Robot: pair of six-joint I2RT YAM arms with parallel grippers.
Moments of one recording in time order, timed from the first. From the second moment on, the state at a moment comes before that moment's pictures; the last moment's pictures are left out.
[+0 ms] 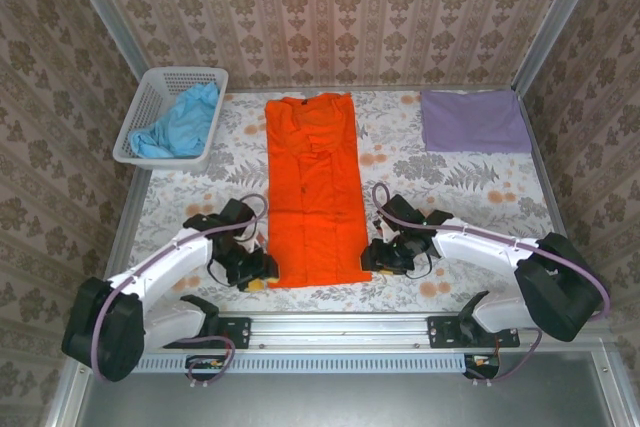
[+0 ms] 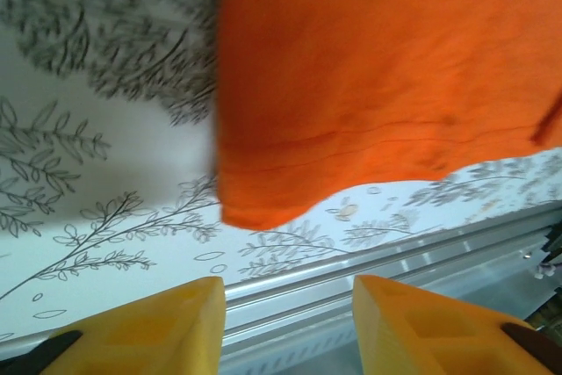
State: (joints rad) left arm -0.51 1.12 0.54 -0.93 0.53 -0.68; right arm 0.67 1.34 0.64 -0.54 -0.42 0.73
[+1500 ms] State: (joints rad) left arm -0.54 1.33 0.59 -0.84 0.46 -0.66; right arm 0.68 1.54 0.70 -0.55 -0.50 0.70
